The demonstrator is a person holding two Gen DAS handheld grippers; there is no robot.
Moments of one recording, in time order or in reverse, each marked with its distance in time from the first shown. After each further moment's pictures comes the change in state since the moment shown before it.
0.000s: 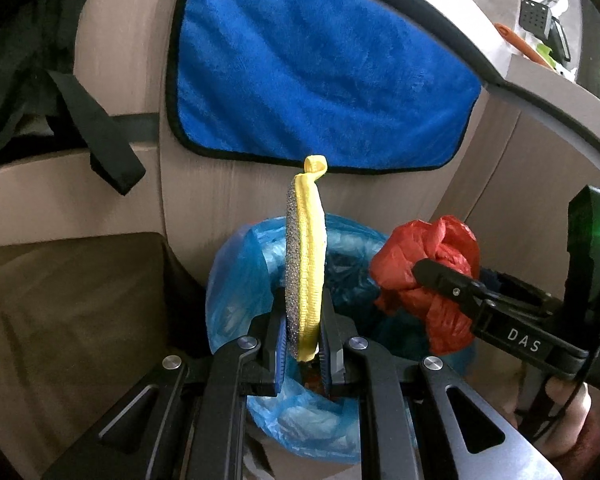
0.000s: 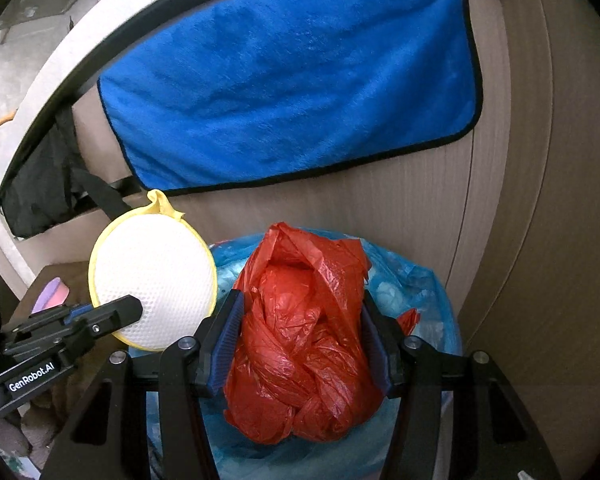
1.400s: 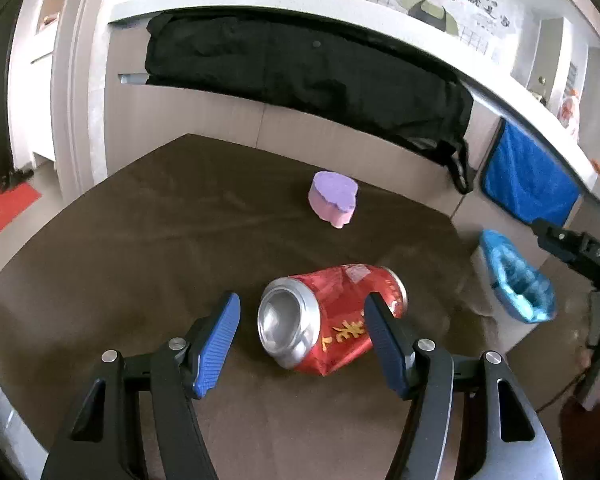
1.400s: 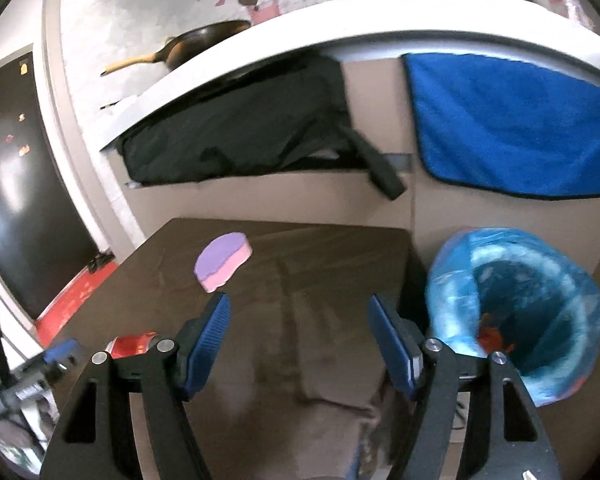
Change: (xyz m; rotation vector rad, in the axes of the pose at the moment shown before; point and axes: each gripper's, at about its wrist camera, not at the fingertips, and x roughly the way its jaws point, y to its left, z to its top) left arm -0.308 0.199 -0.200 -0.346 -0.186 0.454; right arm -0.078 0.240 -0.043 -0.195 0.027 0.299
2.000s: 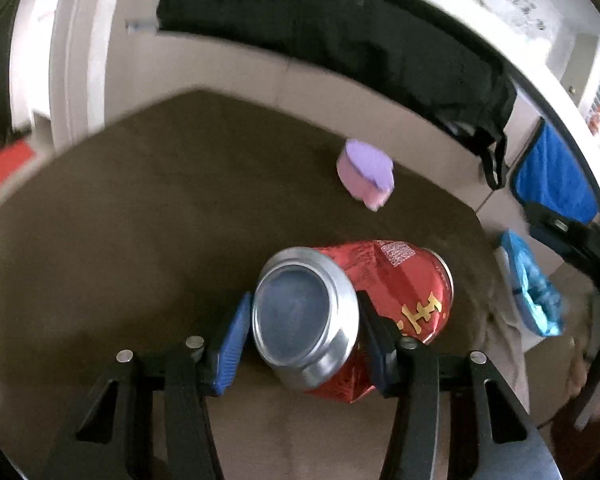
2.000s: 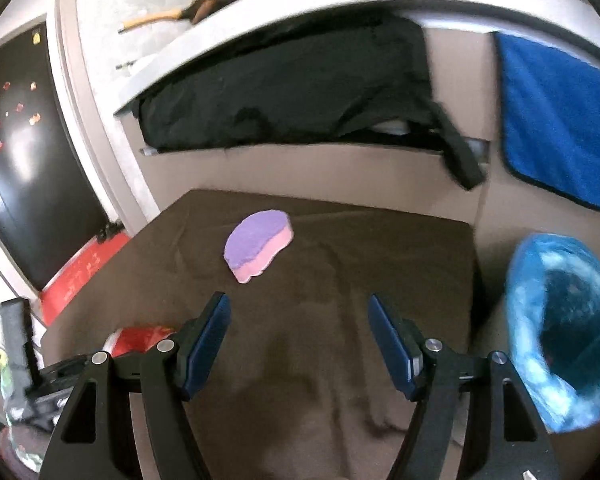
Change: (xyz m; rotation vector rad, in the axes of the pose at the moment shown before) left arm 0.049 0.037 0.001 -0.086 0.089 -0.016; right arm 0.072 0.059 0.007 -0.068 0.106 0.050
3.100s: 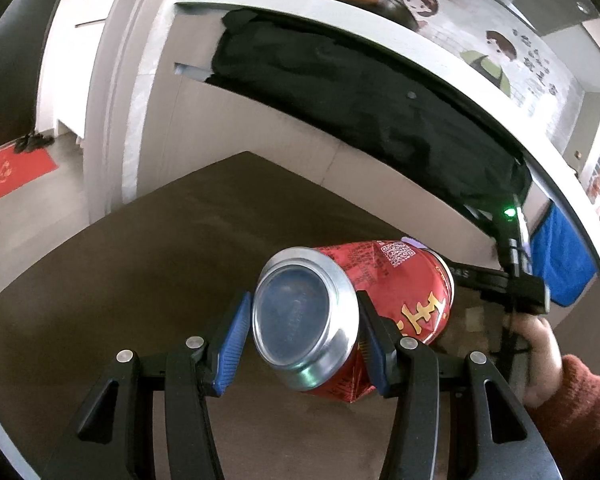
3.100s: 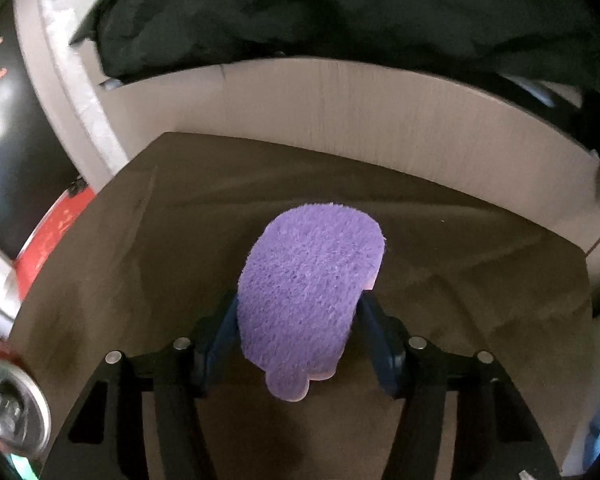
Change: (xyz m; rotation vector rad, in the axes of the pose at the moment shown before) left arm -0.035 0.072 0.039 -0.093 -0.164 -0.010; right arm 0.170 0.070 0.037 -0.049 0.230 -0.078
